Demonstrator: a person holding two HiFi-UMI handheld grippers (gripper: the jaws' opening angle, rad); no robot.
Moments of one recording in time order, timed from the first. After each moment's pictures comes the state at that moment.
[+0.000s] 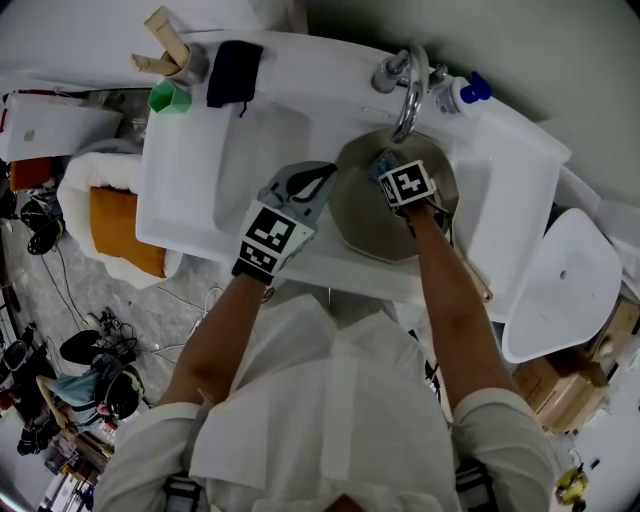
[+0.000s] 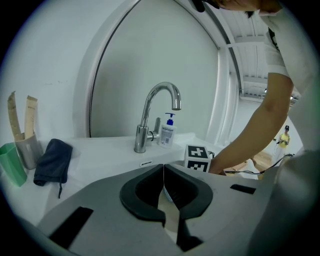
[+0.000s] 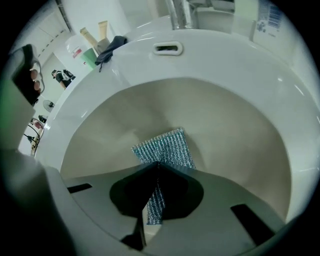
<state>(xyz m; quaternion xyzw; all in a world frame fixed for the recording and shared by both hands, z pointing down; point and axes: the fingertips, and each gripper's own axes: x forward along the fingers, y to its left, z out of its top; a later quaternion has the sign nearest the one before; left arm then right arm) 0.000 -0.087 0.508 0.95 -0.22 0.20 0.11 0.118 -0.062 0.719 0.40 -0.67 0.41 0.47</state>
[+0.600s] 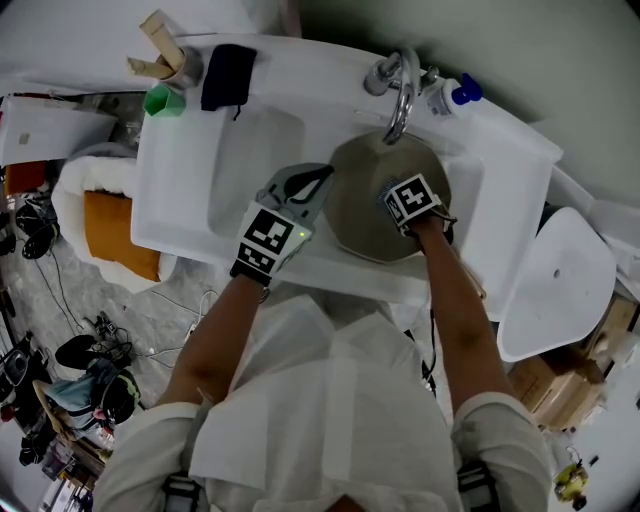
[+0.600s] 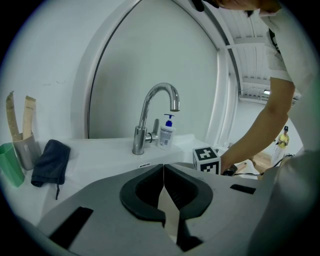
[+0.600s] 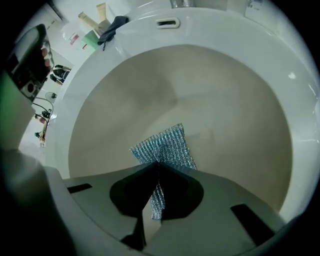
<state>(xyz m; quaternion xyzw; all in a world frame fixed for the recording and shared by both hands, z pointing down) 0.006 -0.086 0.504 0.95 -0.22 0.20 0.11 0.141 0.008 0.715 0.32 -0.63 0.46 0.54</state>
